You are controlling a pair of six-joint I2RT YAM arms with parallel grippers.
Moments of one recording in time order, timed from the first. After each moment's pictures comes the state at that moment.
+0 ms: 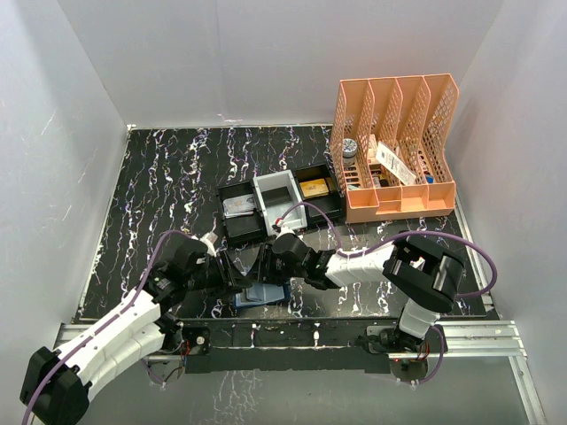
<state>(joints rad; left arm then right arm) -0.59 0.71 0.32 -0.44 0.33 -1.01 1.06 1.68 0.74 0.32 -0.09 1.08</state>
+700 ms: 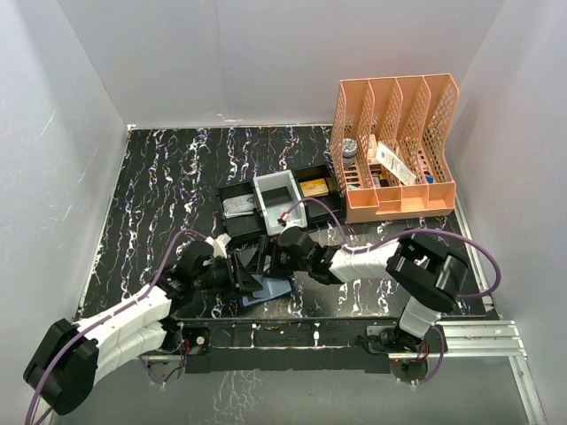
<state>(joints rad) -0.61 0.86 0.20 -0.04 0.49 -1.04 1.01 1.67 0.72 0.34 -0.13 1.08</state>
